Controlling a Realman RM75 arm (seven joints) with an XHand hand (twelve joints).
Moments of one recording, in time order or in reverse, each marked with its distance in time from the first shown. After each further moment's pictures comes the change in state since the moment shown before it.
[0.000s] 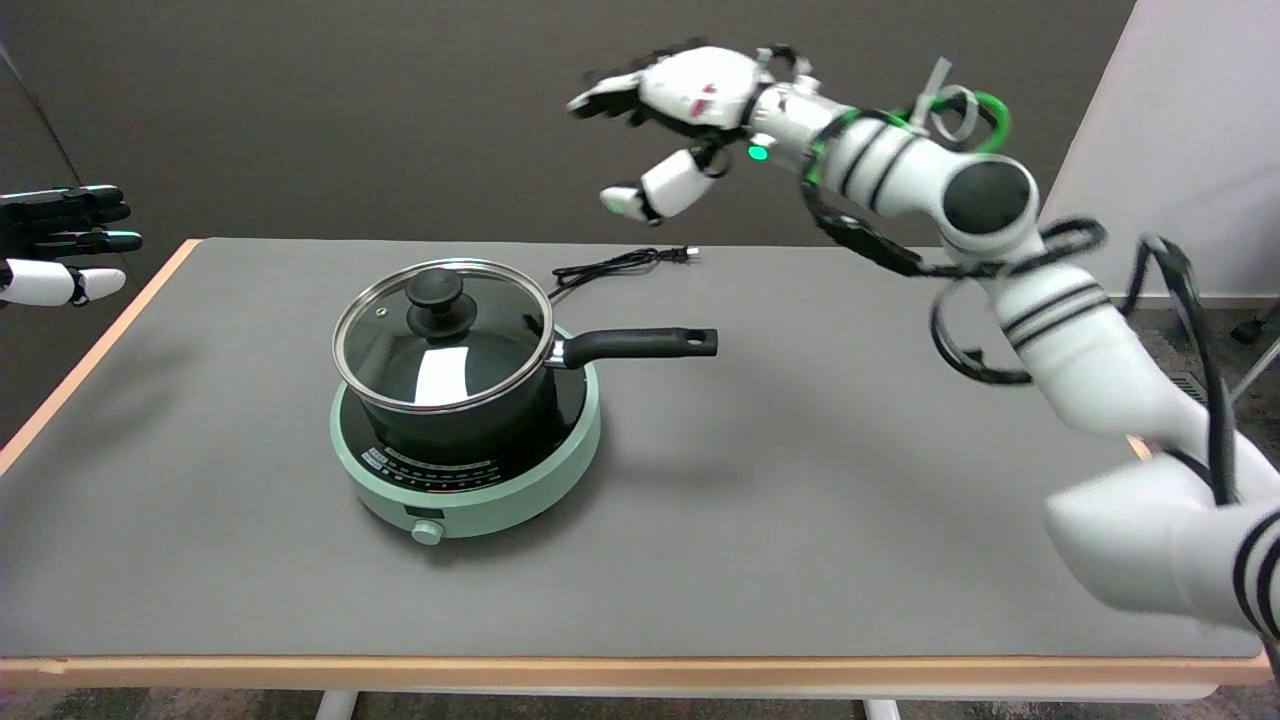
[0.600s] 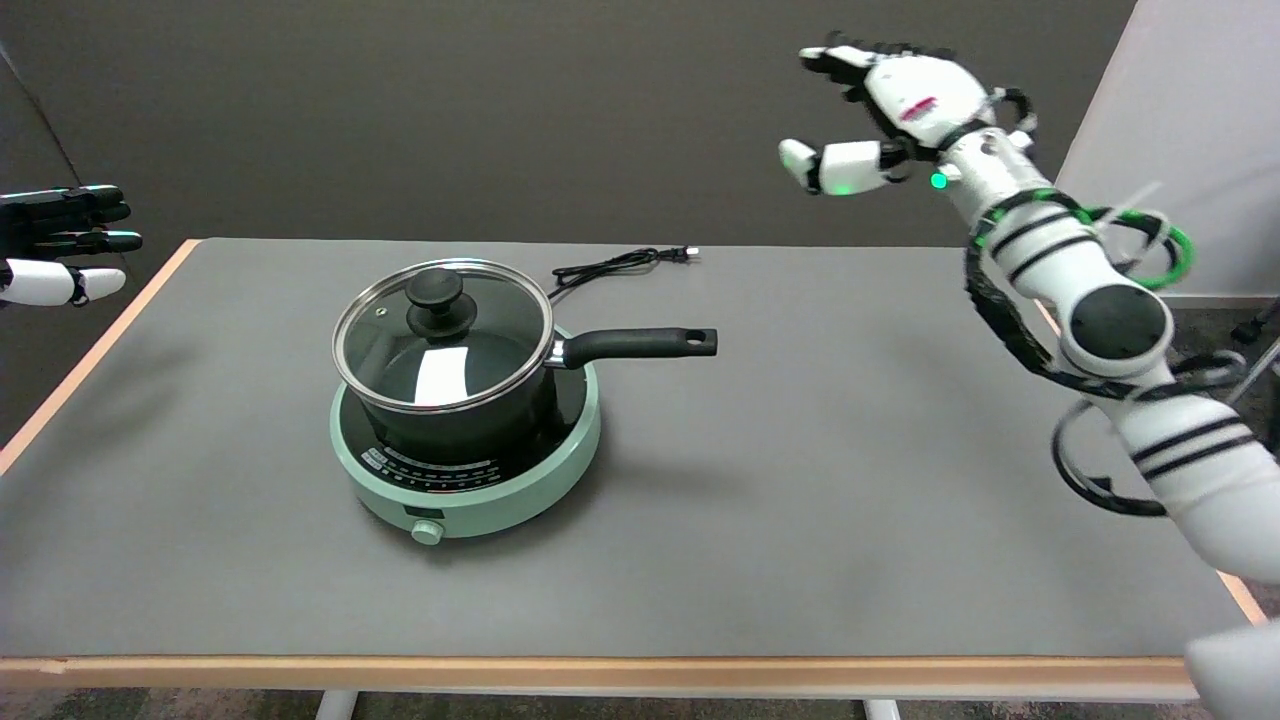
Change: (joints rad) arm -0.451 0.149 0.259 0.234 0.150 -0.487 0.001
